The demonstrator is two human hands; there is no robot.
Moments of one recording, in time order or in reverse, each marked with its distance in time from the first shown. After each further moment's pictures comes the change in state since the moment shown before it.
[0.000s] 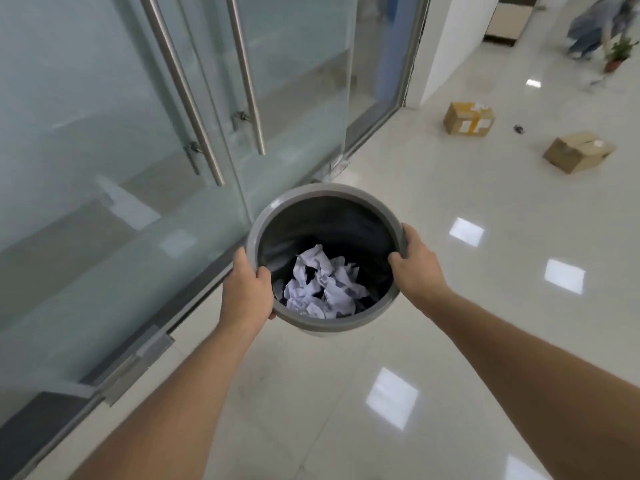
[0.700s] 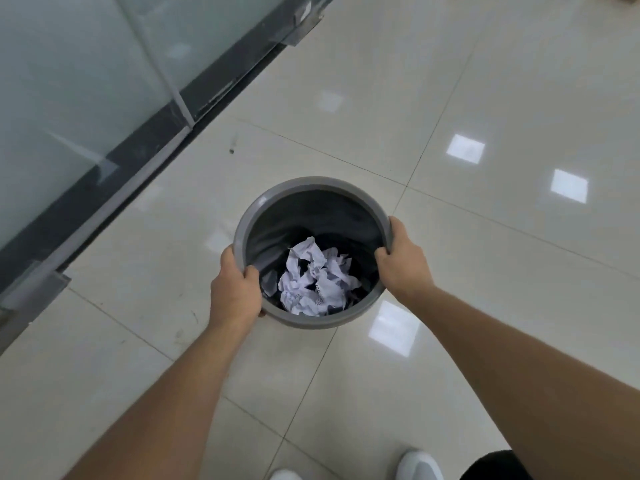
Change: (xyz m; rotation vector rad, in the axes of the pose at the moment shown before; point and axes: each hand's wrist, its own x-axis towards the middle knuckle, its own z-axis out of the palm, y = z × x) left_hand 0.058 -0.425 0.361 0.099 -0.143 -0.114; right_hand 0.050 0.446 0.350 -0.023 -0.077 0.209
